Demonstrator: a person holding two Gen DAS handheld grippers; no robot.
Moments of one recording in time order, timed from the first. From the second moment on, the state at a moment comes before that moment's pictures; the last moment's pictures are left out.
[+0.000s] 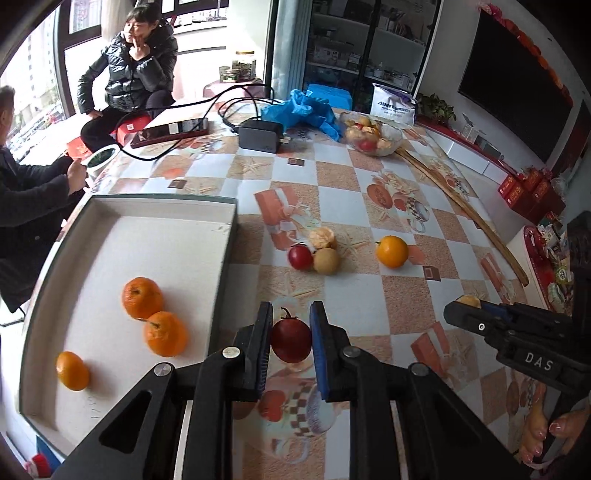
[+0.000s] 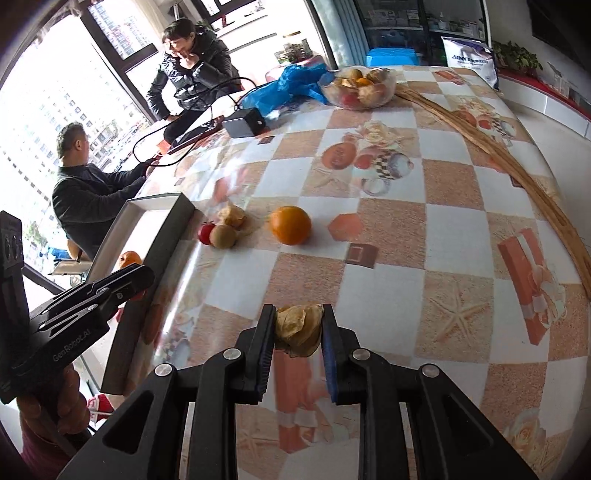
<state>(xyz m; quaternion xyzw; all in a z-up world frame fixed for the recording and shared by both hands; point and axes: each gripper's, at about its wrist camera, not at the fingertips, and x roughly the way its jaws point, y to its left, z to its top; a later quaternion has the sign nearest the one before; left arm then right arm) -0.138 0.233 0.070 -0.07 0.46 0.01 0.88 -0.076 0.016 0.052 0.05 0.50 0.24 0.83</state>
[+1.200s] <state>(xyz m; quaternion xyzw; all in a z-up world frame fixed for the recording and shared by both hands) -0.152 0.370 0.041 -0.06 0.44 0.18 0.88 -0.023 0.251 0.044 0.02 0.53 0.35 0.77</state>
